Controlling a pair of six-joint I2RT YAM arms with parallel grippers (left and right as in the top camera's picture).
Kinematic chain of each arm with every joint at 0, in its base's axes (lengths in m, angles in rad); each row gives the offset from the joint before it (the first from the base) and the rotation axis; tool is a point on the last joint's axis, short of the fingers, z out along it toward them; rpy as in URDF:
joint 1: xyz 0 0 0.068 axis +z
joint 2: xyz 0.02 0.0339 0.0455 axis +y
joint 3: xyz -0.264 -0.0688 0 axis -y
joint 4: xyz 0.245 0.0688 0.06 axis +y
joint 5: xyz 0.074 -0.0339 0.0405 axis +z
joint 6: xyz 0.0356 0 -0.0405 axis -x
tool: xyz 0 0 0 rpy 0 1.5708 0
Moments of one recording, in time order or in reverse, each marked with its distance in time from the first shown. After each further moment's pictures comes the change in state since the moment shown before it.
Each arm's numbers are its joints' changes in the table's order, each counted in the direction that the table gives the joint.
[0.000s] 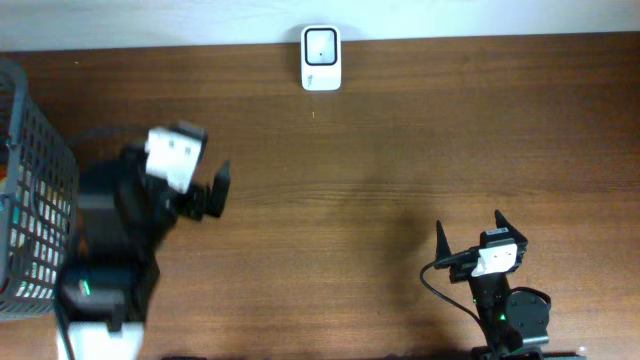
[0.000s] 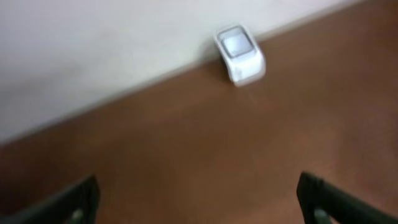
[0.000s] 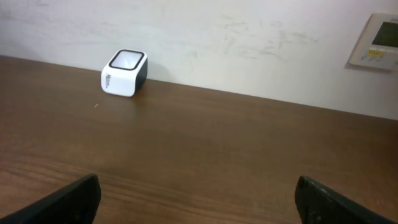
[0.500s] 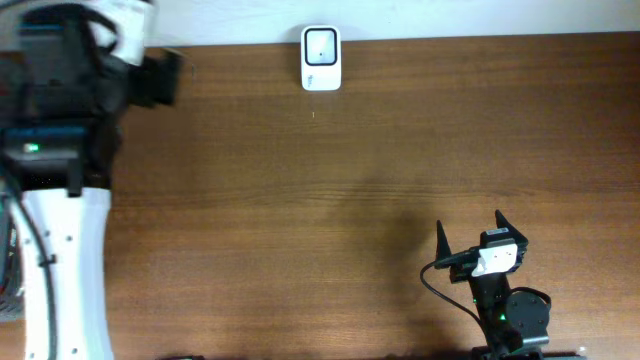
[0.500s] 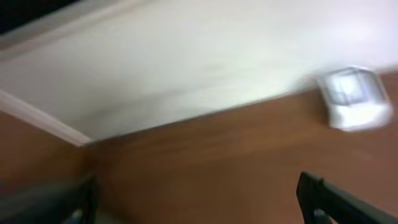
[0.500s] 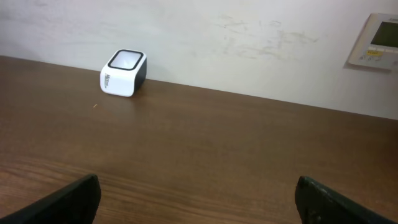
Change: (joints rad) left arm 0.115 0.493 0.706 0.154 0.232 -0.011; right arm 0.000 0.000 0.000 0.000 -0.003 0.001
